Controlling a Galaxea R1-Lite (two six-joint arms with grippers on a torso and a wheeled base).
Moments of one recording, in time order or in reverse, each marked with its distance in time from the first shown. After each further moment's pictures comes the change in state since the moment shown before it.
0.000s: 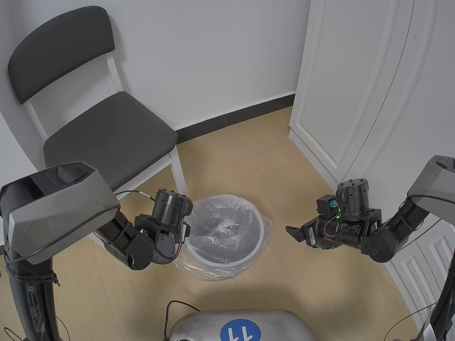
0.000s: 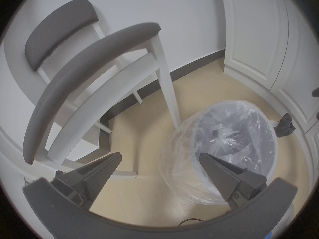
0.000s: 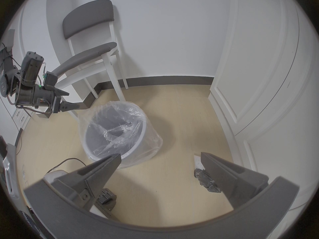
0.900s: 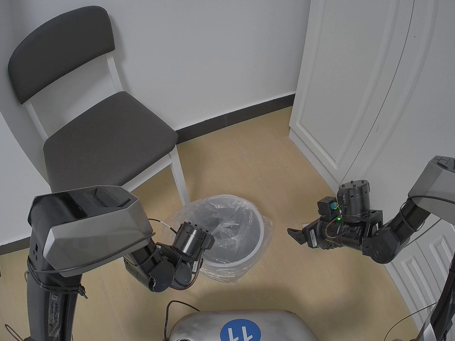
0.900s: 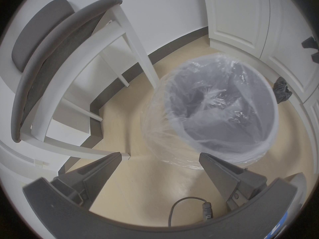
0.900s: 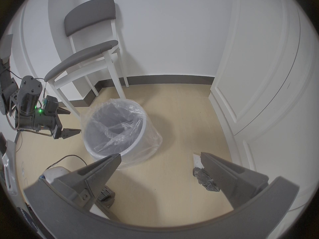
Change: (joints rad) left arm -0.098 0.134 0.024 0.042 -0.003 -0.047; right arm -0.003 -0.005 0.016 0.000 0.000 -0.020
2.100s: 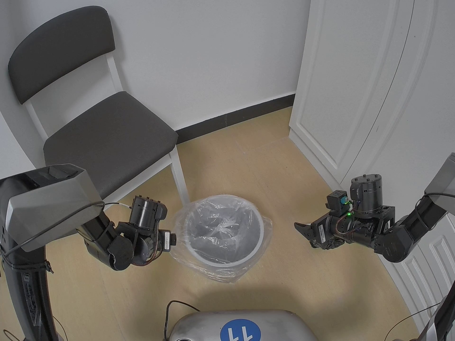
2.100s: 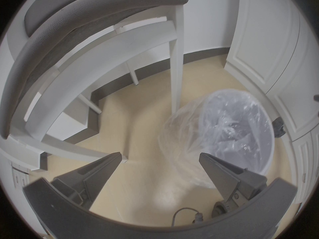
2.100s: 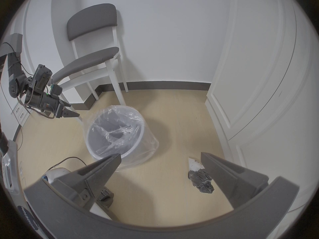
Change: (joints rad) left arm 0.216 -0.137 0.092 -0.081 -0.226 -0.040; right arm -0.012 -0.096 0.051 0.001 -0.001 -0.020
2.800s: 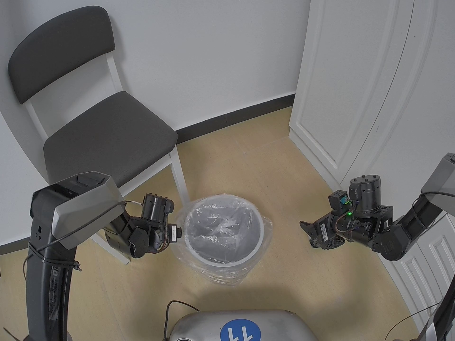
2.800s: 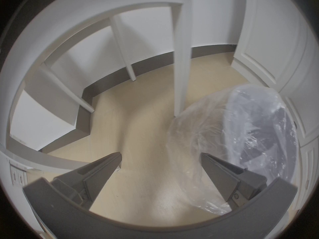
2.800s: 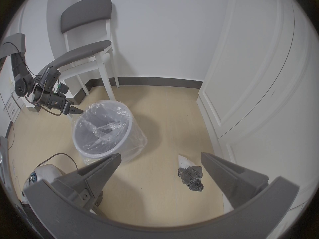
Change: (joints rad) left arm 0.058 0.240 -0.293 0.037 -0.050 0.025; right arm -0.018 0.029 -0.014 -0.001 -0.075 -0.032
